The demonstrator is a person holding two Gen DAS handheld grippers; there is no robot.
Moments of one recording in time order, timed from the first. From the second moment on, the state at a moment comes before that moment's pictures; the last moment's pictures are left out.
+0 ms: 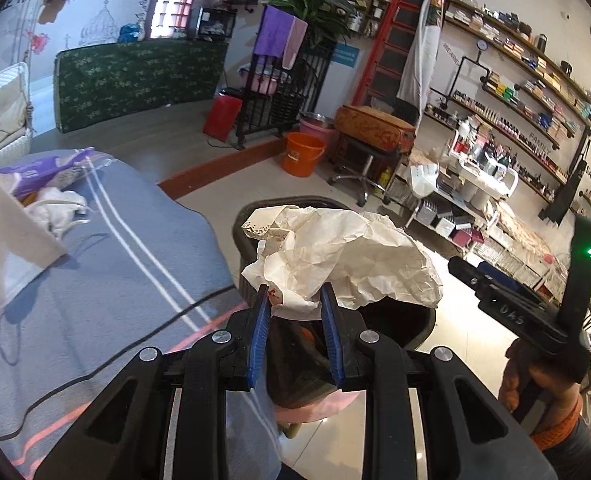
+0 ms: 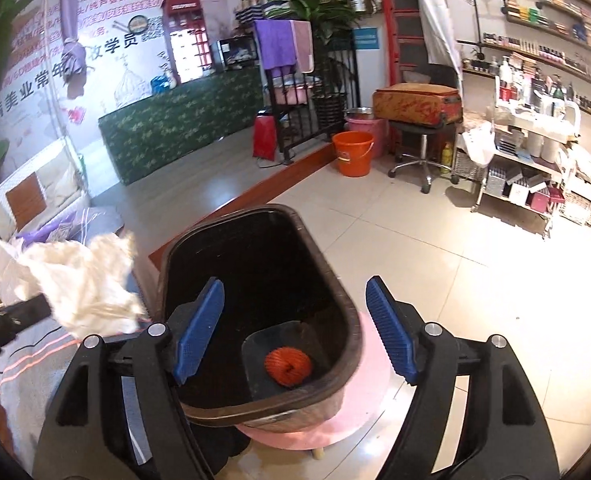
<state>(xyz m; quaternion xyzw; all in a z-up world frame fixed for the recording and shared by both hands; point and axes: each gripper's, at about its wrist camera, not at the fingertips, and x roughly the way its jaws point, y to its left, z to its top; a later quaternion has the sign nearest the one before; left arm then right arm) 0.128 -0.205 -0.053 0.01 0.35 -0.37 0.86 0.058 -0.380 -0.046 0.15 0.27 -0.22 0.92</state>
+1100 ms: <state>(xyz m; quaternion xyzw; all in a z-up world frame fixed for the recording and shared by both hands) 0.120 -0.252 -0.066 0.05 0.35 -0.40 0.85 0.043 -0.413 -0.049 0.21 0.26 -0.26 0.91</state>
